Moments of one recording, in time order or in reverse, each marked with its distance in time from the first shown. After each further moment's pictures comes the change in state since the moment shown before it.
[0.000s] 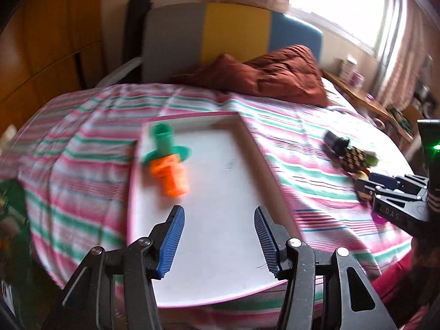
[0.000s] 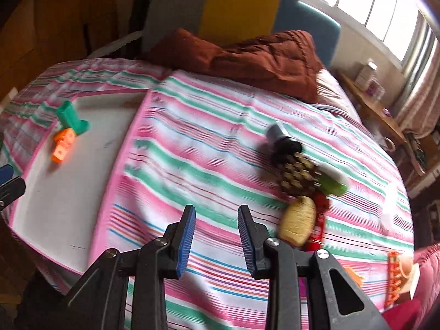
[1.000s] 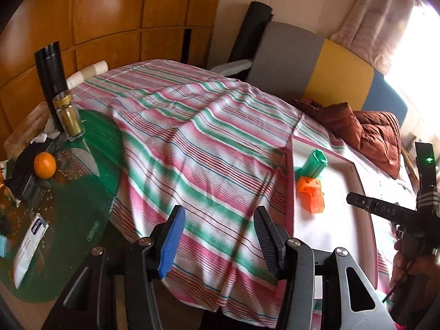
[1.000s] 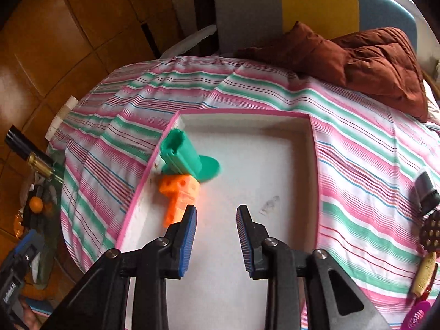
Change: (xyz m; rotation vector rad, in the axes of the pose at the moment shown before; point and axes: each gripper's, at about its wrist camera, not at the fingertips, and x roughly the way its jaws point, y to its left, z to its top) left arm -0.055 0.165 -0.046 -0.428 -0.075 0.271; right arm 0.045 0.150 0.081 -0.025 0.044 0.444
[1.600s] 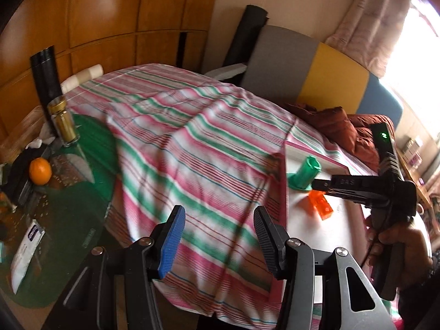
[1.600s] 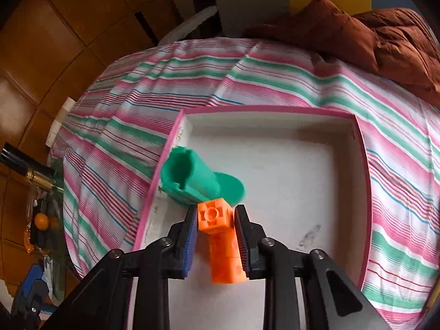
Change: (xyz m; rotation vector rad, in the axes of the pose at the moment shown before) left arm -0.004 0.003 0.006 -0.016 -0.025 -0.016; right arm 0.056 0.016 0.039 0.056 0.096 0.079
